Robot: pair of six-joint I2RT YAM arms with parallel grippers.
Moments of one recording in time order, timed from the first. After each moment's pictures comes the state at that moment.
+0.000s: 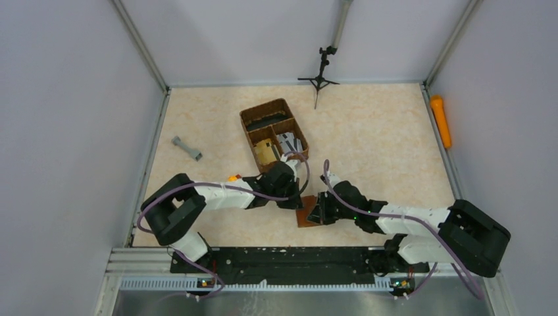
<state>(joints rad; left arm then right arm) -0.91 1.61 0.74 0.03 0.20 -0.76 0.90 1.24 0.30 0.27 -0.20 0.76</state>
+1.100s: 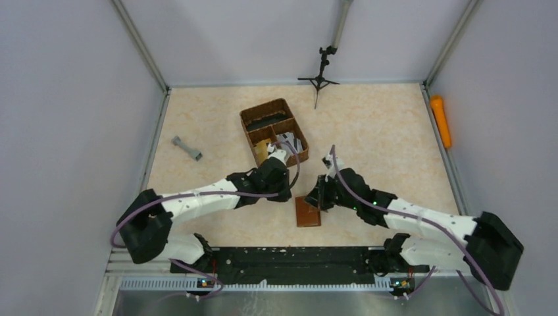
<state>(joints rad) -0.91 1.42 0.78 -0.22 -0.04 -0.68 0.90 1.12 0.46 0.08 -0.11 0.71</state>
